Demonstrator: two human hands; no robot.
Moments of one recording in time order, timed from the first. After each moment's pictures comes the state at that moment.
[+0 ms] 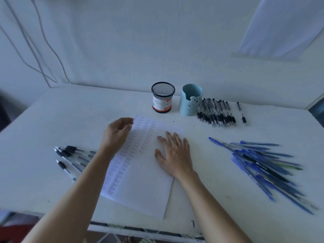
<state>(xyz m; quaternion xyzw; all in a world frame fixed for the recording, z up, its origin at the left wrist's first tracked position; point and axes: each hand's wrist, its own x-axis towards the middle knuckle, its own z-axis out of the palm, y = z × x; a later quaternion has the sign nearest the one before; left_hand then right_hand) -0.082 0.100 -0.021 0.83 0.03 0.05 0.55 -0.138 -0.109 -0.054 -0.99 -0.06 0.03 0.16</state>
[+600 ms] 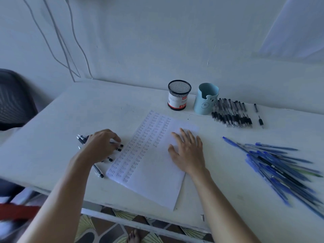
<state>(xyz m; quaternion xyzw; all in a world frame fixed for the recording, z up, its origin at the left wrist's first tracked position) -0.135 0.191 -0.014 0.98 -0.03 -0.02 0.19 -0.141 -0.105 -0.057 -0.99 -0.05 0.00 0.14</state>
